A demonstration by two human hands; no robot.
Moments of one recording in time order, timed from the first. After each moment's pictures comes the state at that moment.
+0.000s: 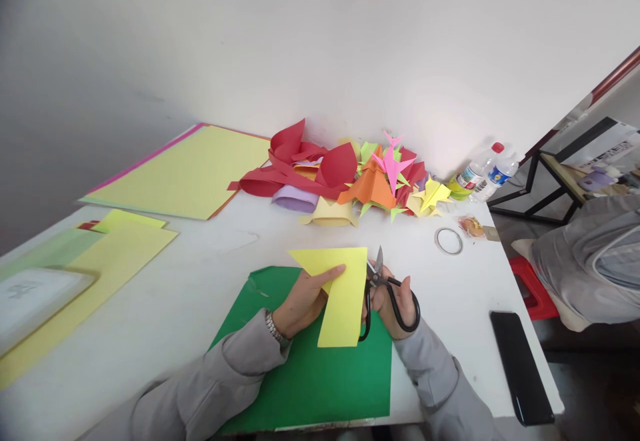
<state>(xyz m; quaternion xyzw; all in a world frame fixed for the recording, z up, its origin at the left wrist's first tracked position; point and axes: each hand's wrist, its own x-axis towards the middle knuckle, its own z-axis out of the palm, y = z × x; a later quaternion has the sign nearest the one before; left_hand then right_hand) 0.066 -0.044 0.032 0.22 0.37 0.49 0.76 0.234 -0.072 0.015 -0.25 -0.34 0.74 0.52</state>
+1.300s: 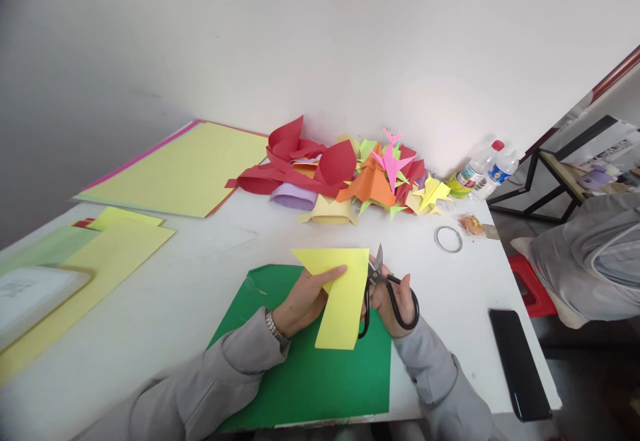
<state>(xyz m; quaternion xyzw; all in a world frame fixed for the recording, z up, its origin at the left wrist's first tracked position) 0.067 -0.044 0.028 0.21 0.34 0.48 0.78 0.231 -0.073 0.020 -0.28 -0.32 0.74 0.52</state>
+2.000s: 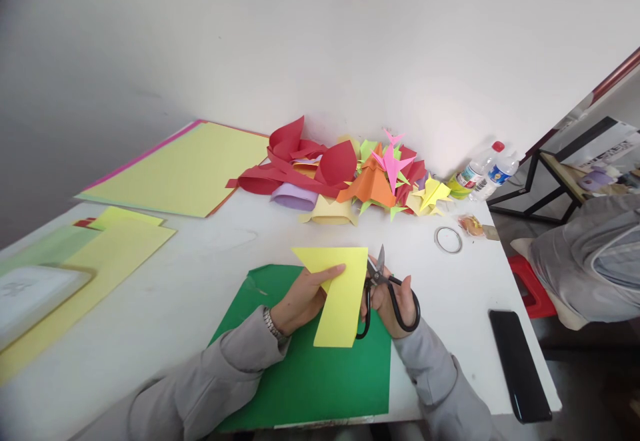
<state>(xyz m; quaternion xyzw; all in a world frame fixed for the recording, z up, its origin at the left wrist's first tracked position) 0.065 -0.041 0.028 0.20 0.33 0.47 0.79 0.231 -0.074 0.024 -0.26 -0.33 0.74 0.52</state>
